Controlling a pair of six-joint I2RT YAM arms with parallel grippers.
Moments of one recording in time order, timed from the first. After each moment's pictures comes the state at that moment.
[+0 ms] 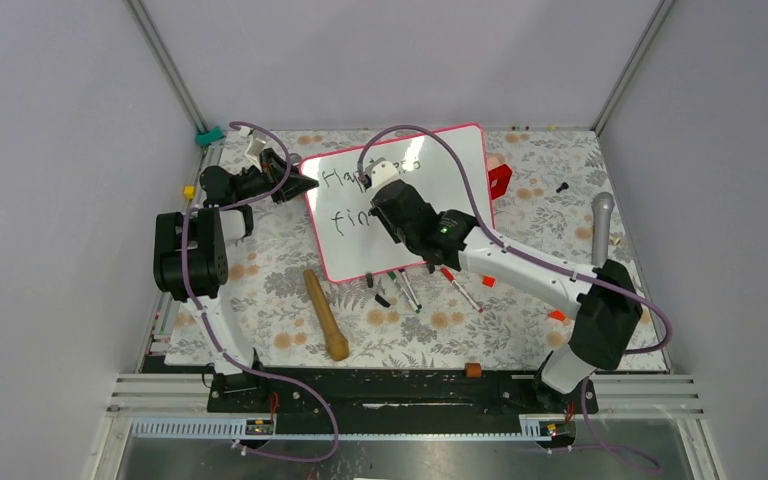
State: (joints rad) left arm 0.14 1.96 1.03 1.39 1.39 -0.74; right arm 0.94 1.63 1.38 -0.44 0.47 0.02
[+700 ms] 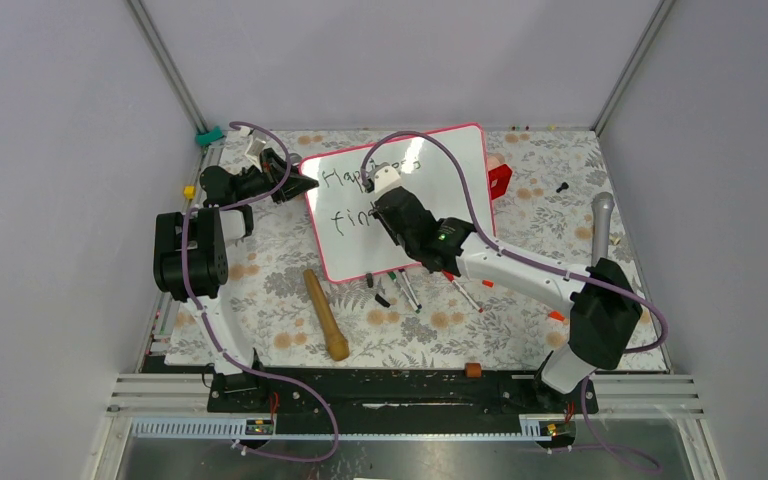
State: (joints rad) left arm 0.14 1.96 1.03 1.39 1.39 -0.74; right arm 0.94 1.62 1.30 -0.31 0.52 0.02
